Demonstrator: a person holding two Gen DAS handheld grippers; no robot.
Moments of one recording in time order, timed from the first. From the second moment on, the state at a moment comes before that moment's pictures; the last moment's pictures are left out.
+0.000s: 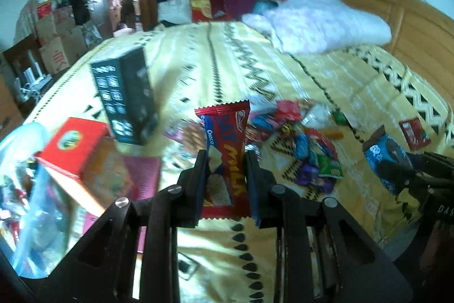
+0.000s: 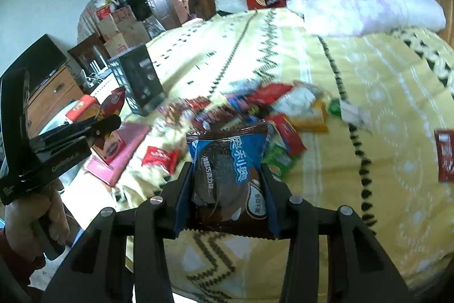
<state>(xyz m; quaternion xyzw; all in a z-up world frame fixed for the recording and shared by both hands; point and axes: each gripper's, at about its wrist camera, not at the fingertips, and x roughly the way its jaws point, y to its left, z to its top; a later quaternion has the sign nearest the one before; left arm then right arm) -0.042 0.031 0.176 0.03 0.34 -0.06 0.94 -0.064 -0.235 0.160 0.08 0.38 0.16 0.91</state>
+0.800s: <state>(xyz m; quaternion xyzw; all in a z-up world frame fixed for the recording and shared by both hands) -0.077 0.180 0.257 -0.04 0.25 0.08 0.96 -0.026 -0.070 0.288 0.05 0.28 0.31 0.91</state>
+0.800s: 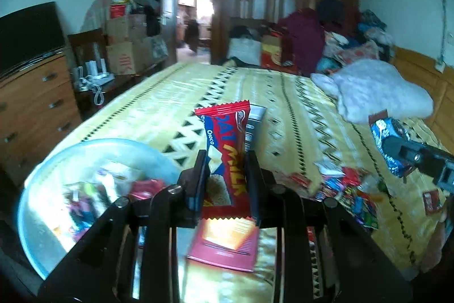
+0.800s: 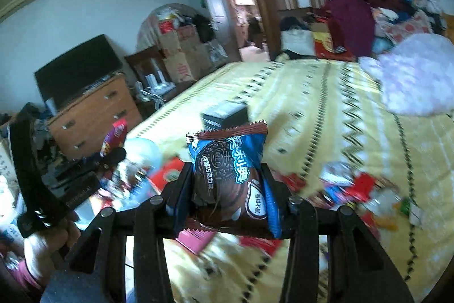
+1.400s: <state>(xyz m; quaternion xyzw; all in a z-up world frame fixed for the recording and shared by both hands) -0.102 0.300 0.253 -0.11 0.25 0.20 0.94 -0.021 0.123 0.325 0.01 0.28 0.46 0.85</state>
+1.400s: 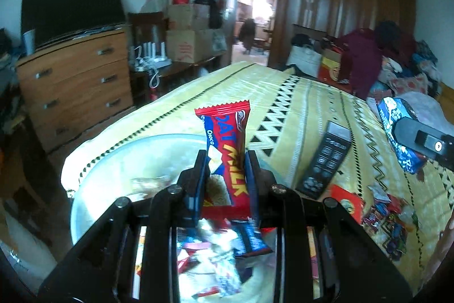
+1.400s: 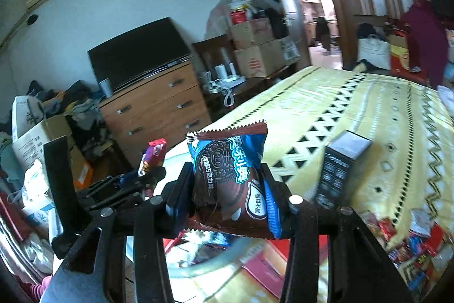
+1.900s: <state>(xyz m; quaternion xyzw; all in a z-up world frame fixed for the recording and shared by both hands) -0.102 0.349 0.228 -0.15 0.29 0.23 0.92 -0.015 0.221 0.290 -0.02 0.33 0.51 0.79</state>
